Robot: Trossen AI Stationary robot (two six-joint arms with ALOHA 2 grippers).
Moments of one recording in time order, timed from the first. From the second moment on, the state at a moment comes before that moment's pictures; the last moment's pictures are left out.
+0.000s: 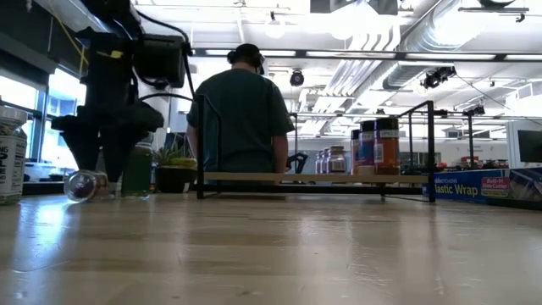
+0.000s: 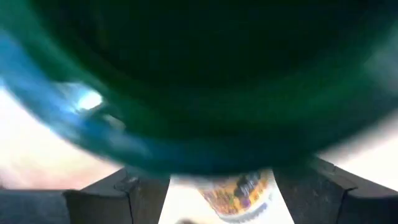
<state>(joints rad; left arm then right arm) 0.14 1.41 0.76 -0.89 0.01 -0.97 0.15 1.03 1.43 -1.07 0.65 0.52</state>
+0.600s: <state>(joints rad) -0.13 1.41 0.76 -0.72 0.03 -1.31 0.15 1.03 1.43 -1.07 0.65 0.50</state>
